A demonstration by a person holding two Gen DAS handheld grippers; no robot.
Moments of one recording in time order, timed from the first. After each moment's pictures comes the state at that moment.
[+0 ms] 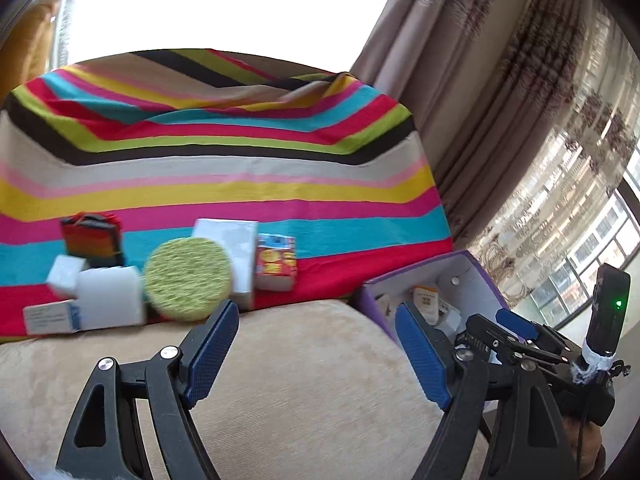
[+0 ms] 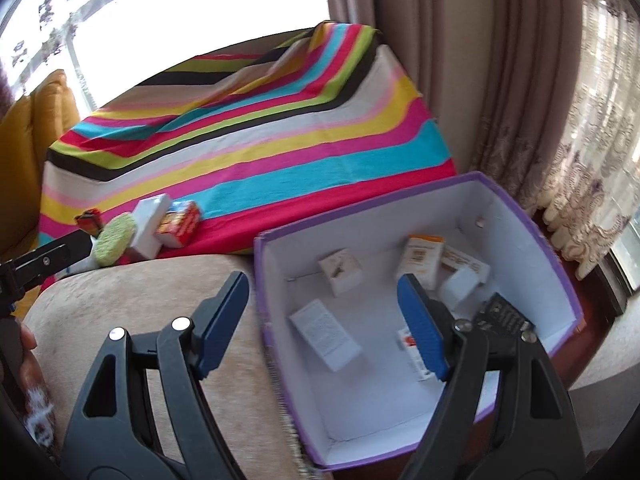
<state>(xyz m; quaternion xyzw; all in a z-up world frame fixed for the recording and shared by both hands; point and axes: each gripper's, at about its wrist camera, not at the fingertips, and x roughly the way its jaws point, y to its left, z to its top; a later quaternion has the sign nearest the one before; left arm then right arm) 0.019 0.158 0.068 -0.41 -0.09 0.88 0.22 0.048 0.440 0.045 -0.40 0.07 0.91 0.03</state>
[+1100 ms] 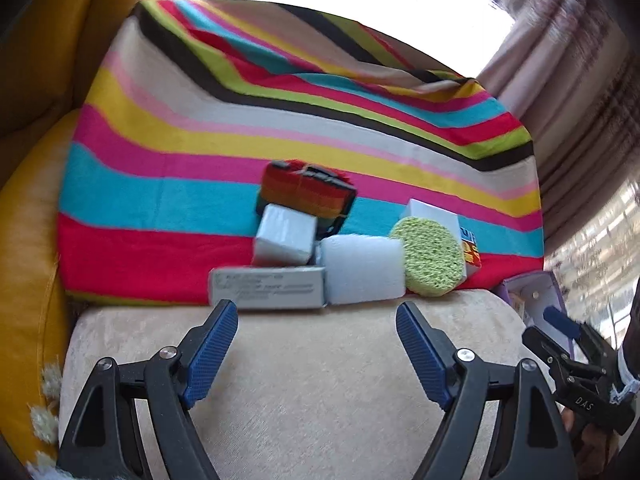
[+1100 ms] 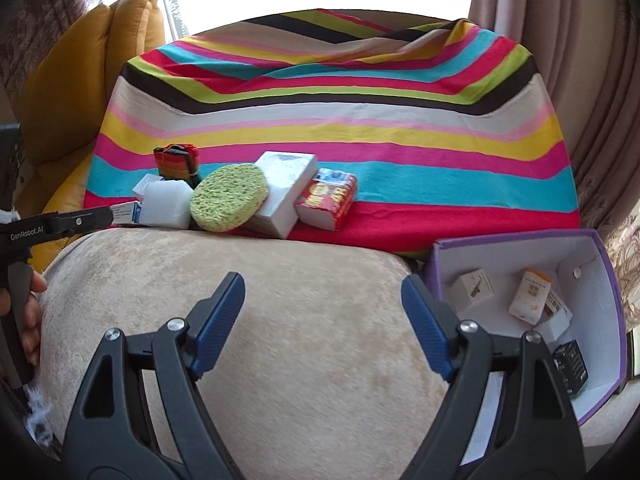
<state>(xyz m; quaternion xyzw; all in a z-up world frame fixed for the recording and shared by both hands) -0.014 0.007 0.033 -0.48 -0.10 0.87 0.10 0.011 0.296 0.032 -0.43 -0.03 0.90 -0.10</state>
